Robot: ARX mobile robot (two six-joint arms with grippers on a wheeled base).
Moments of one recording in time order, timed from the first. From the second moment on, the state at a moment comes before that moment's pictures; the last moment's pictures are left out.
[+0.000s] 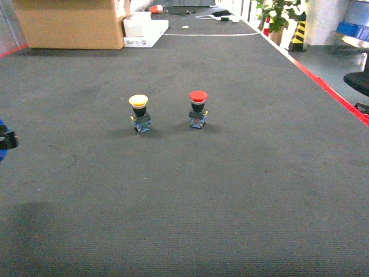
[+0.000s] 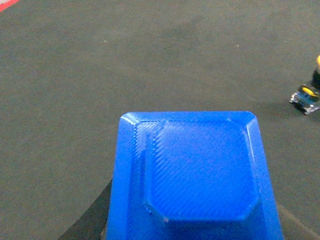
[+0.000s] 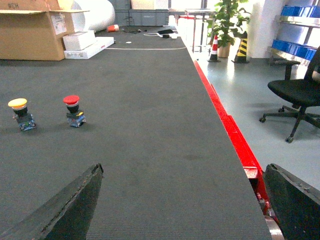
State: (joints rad) left arm 0.02 1.61 0.47 0.84 -0.14 0.00; right arm 0.00 0.01 0.01 0.00 0.00 0.00
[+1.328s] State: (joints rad) left arm -0.43 0.27 0.30 -0.07 -0.62 -0.07; right arm 0.00 0.01 0.01 0.00 0.00 0.00
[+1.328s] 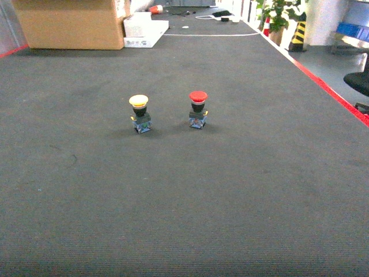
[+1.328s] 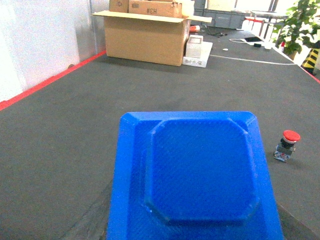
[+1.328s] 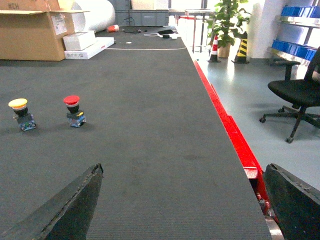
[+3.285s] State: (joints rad) left arm -0.44 0.27 0.30 -0.06 -0.62 -0.07; right arm 0.00 0.01 0.01 -0.01 0.00 0.00
